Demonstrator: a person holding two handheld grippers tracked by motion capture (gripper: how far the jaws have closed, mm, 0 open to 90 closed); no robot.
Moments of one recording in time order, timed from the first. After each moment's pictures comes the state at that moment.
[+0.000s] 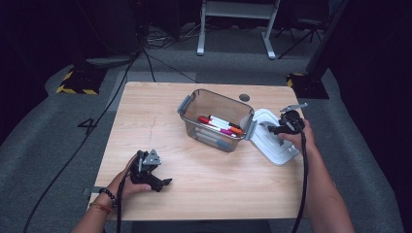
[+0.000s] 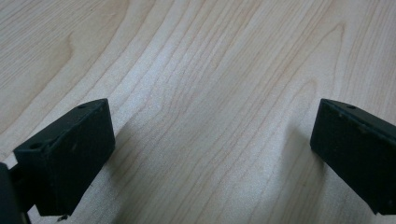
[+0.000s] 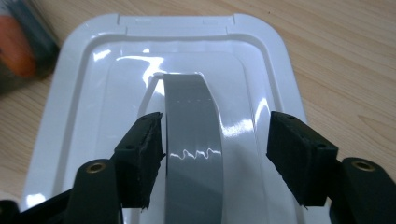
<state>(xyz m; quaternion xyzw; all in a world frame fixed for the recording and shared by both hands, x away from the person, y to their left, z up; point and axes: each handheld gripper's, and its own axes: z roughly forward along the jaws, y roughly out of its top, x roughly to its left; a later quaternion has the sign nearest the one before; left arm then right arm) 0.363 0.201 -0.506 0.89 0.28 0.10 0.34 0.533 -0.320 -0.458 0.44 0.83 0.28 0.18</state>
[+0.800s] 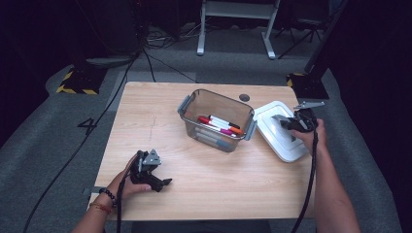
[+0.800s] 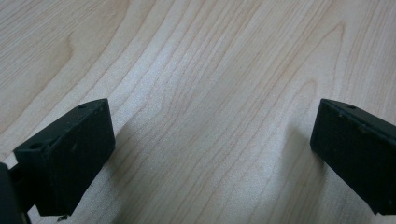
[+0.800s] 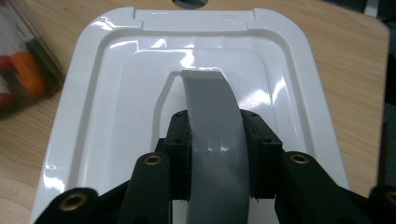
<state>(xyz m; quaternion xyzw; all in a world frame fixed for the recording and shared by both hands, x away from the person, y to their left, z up) 0.363 0.201 -0.506 0.89 0.28 0.10 0.34 0.517 -0.351 -0.428 0.46 0.80 0.32 0.21</state>
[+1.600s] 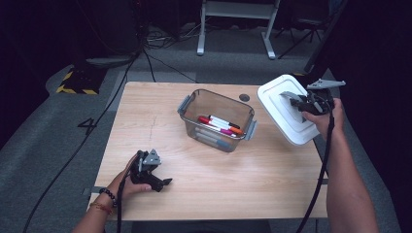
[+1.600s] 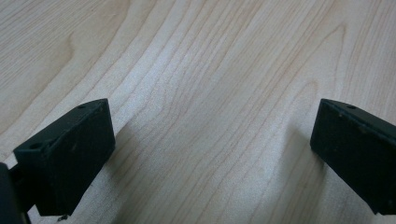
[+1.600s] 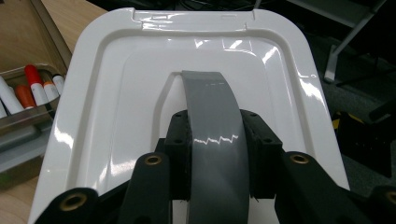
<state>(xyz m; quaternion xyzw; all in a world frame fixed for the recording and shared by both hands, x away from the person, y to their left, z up) 0.364 0.200 -0.506 0.89 0.28 0.10 0.34 0.505 -0.342 -0.326 0.41 0.80 0.35 0.29</state>
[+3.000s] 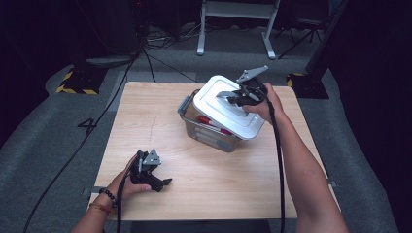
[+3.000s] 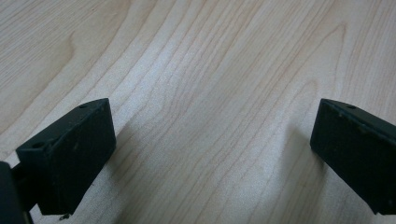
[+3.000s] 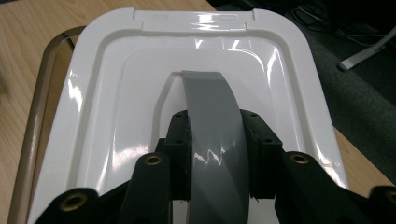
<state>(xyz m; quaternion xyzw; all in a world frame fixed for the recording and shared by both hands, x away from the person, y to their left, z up) 0.363 0.201 -0.506 0.89 0.28 0.10 0.34 0.539 -0.156 -0.326 0.23 0.89 0.35 0.18</state>
